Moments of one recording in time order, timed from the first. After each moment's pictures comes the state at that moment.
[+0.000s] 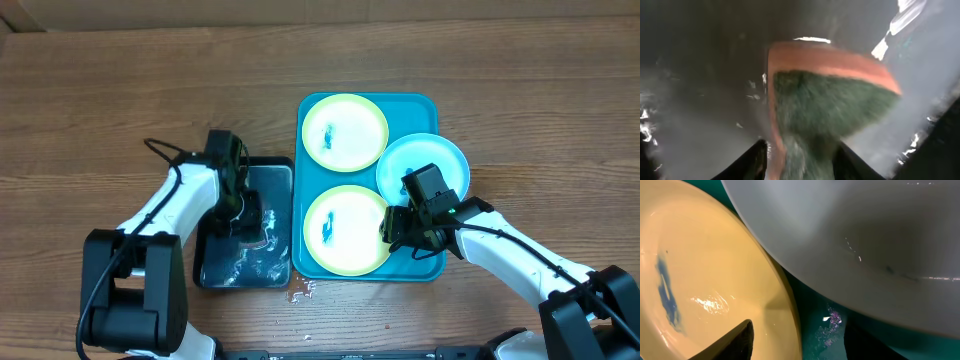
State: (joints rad) left arm -0.11 1.74 0.99 -0.88 0.12 -0.28; right arm 0.45 1.53 0.72 -0.47 -0.19 0.62
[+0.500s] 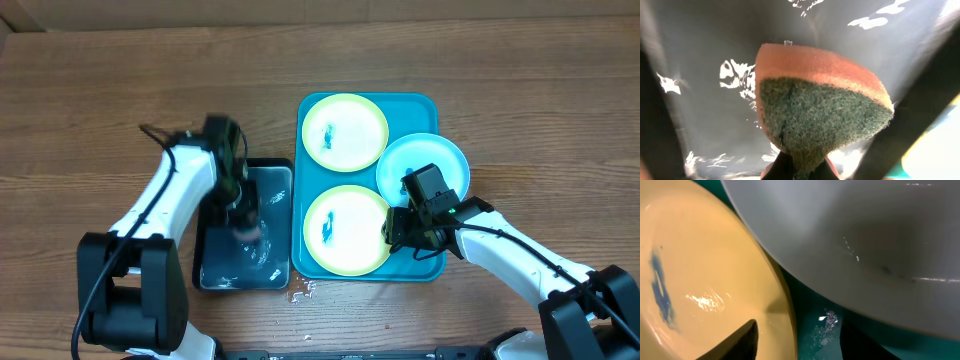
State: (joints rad) left arm -0.11 1.74 1.18 -1.12 0.13 -0.28; right arm 0.45 1.53 0.72 -0.47 -0.19 0.58
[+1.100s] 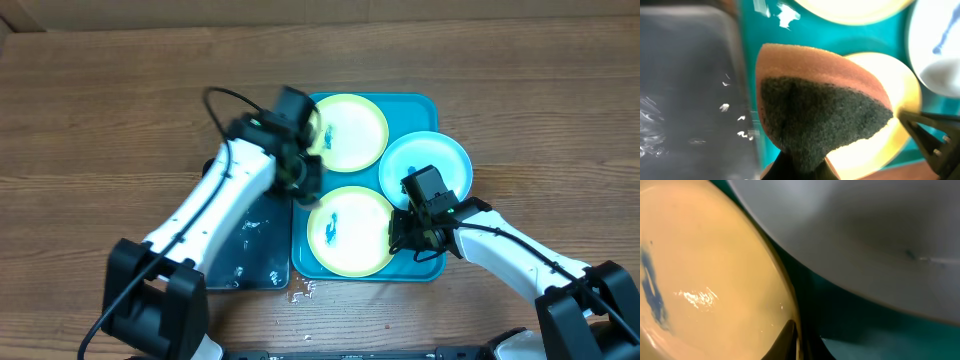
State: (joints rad) left arm -0.44 1.74 1.37 -1.02 0.18 -0.42; right arm 0.45 1.54 0.72 -0.48 -0.19 0.58
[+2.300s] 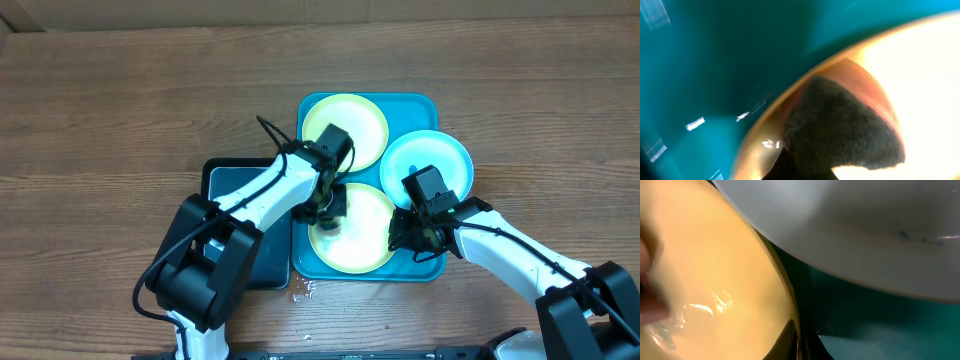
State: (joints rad) left arm -0.57 1.95 1.26 -0.80 0.18 -0.56; right arm 0.45 1.54 0.72 -0.49 -0.19 0.65
